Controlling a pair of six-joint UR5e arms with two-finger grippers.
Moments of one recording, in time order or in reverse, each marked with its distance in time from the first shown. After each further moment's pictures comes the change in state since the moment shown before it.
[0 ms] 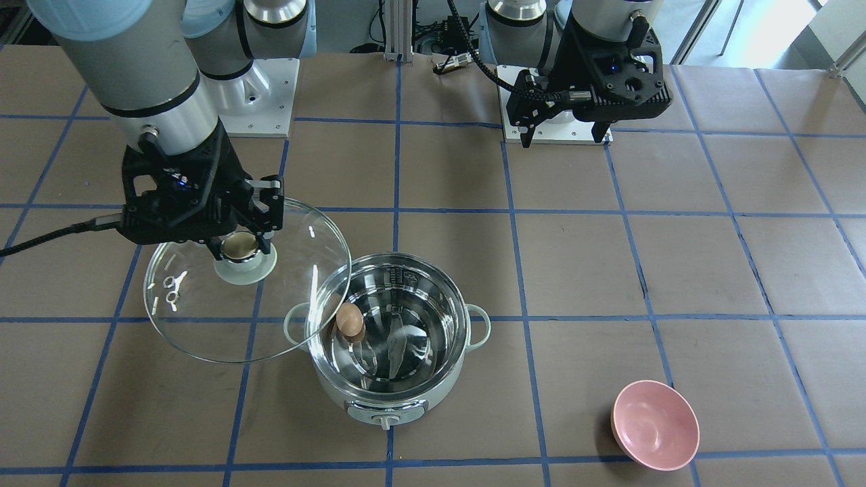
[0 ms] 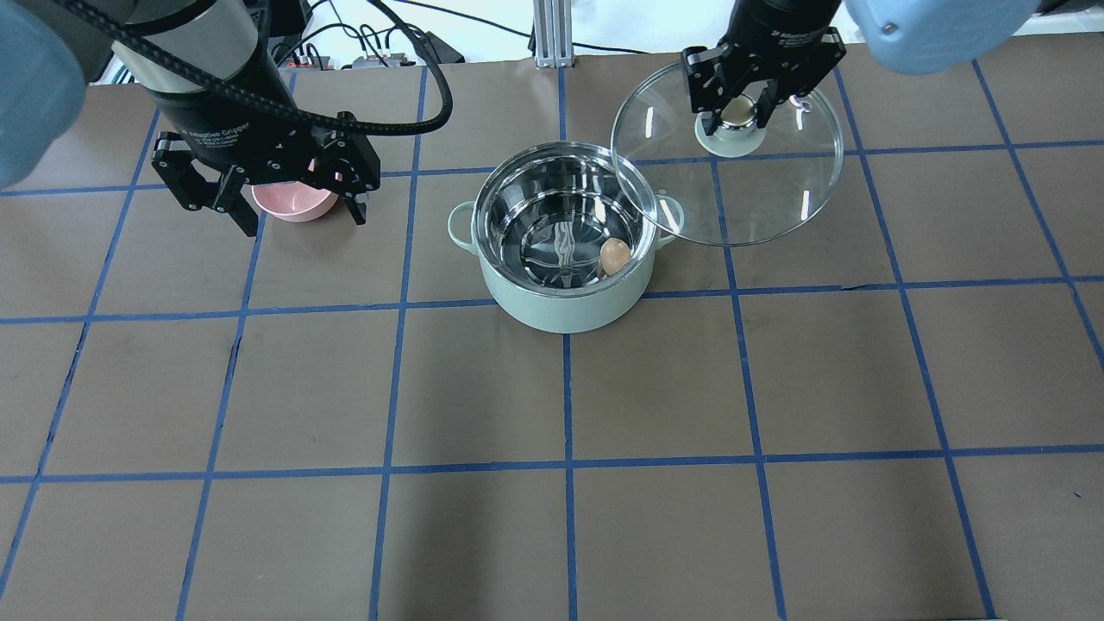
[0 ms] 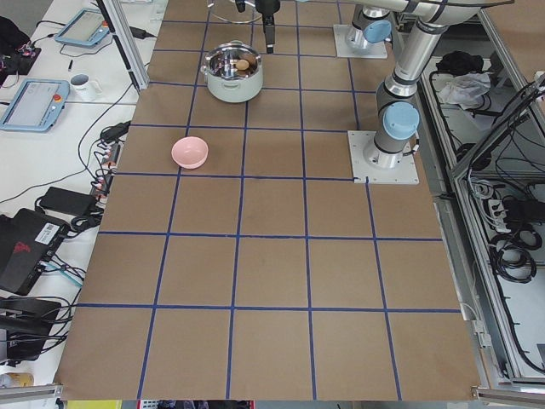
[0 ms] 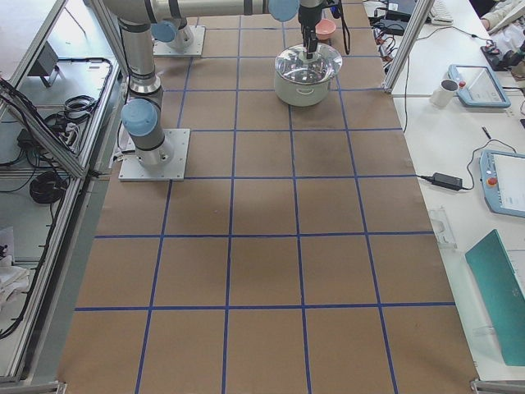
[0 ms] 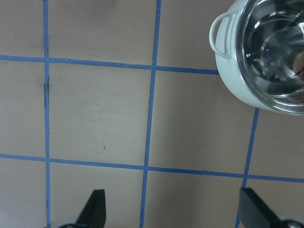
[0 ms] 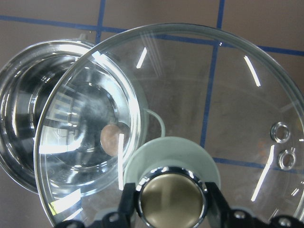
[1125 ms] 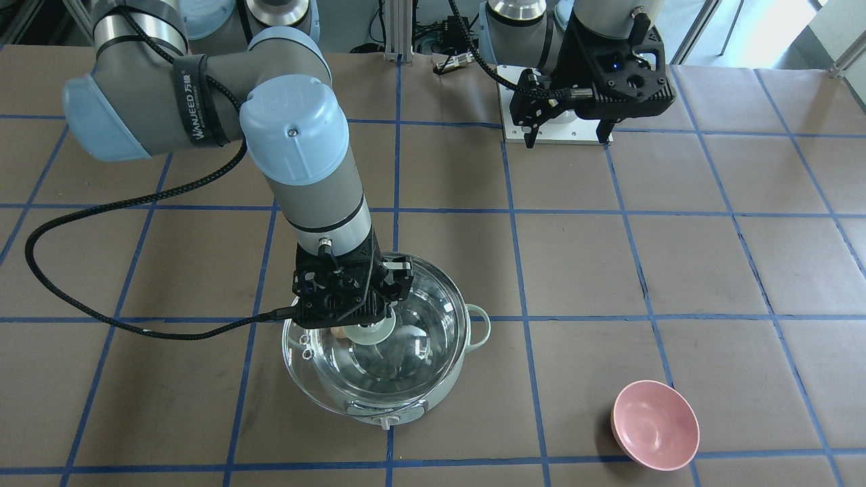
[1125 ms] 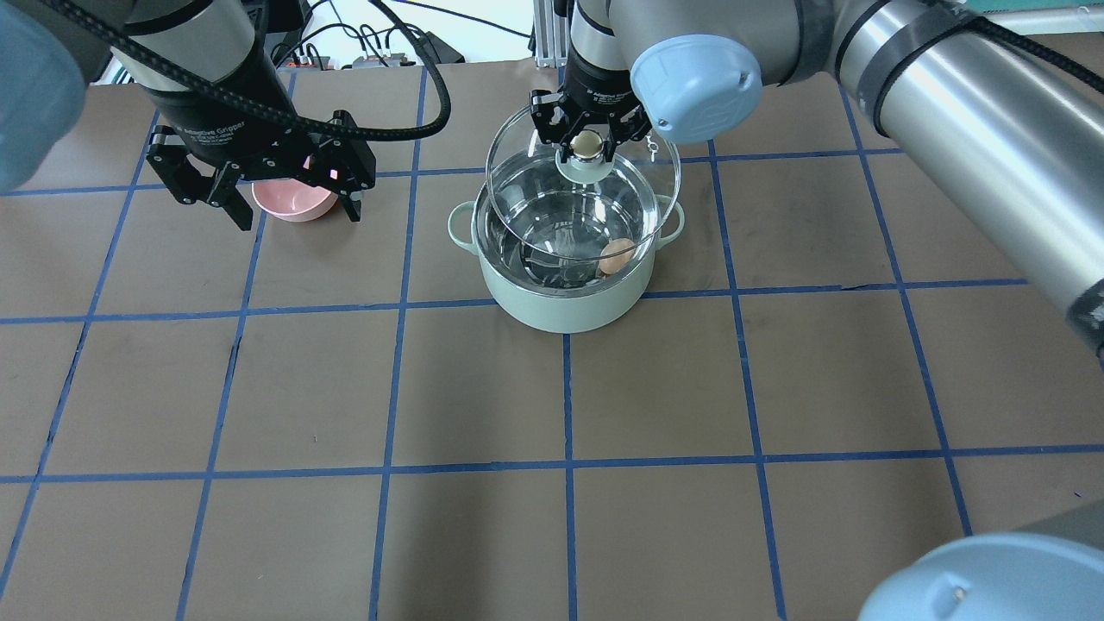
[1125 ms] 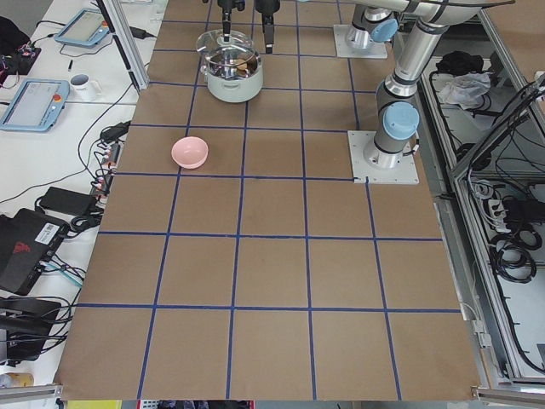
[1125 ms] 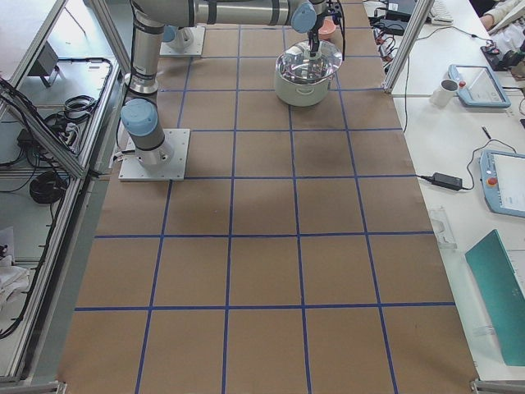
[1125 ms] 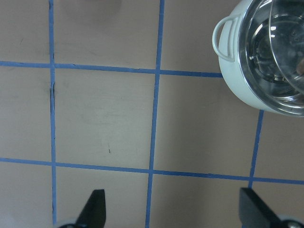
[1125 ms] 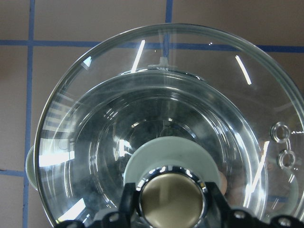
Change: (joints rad) left arm -0.001 0.004 -0.002 0.010 0.018 0.012; right arm 0.170 0.218 -0.038 -0.220 0.054 0.253
